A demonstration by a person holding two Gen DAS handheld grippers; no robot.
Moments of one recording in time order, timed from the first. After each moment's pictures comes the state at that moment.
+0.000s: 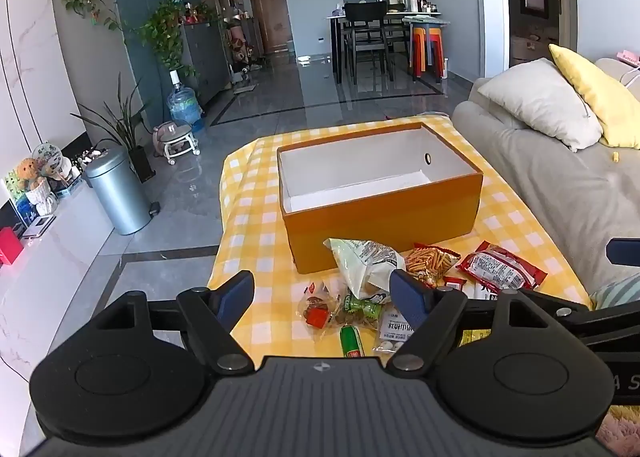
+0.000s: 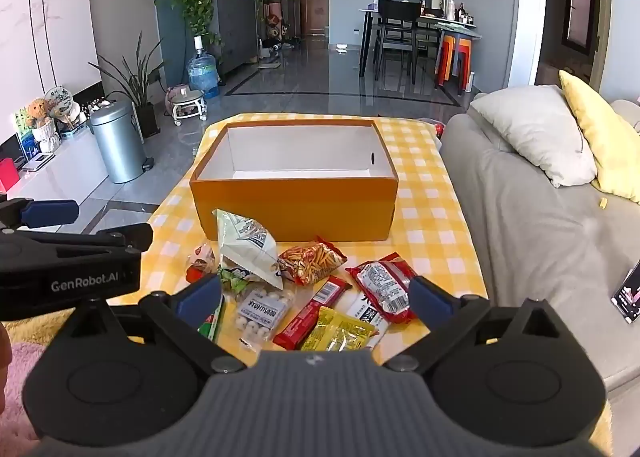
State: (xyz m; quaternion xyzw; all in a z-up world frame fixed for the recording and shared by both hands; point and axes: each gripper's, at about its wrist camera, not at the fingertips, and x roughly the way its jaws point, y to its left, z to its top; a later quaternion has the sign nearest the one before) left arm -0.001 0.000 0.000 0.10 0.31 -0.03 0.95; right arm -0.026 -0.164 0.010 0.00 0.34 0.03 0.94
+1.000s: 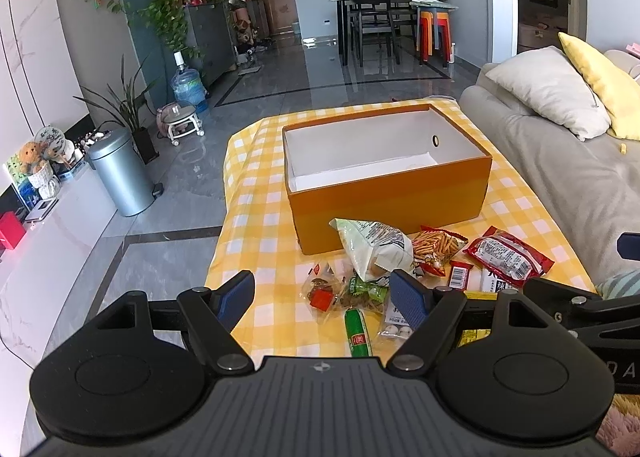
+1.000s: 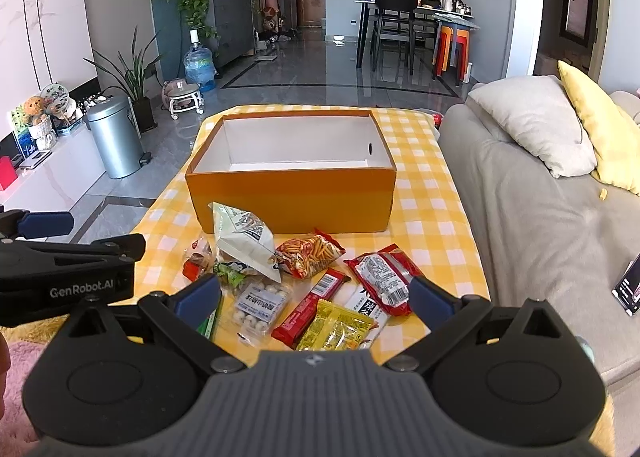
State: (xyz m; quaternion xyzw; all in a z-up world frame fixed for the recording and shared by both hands) left arm 0.006 0.003 -0.008 0.09 0.35 -0.02 0.93; right arm -0.022 -0.165 0.003 0.01 0.35 0.02 0.94
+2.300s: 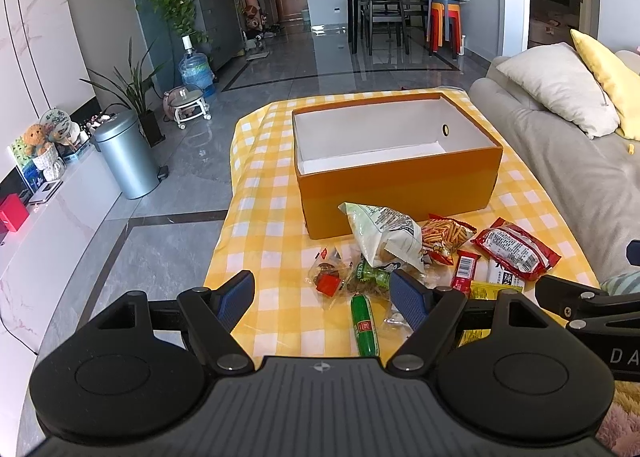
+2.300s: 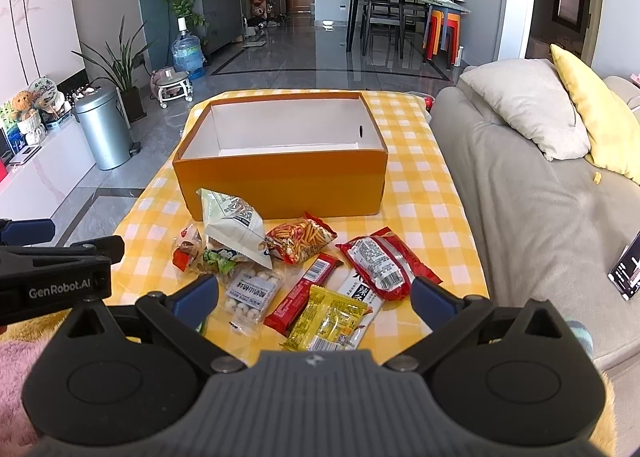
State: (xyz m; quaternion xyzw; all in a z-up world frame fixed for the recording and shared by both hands) left arm 0.006 0.011 -0.013 0.08 0.36 -0.01 0.93; right arm -0.015 -0.167 -0.003 0.01 0.37 0.01 0.93
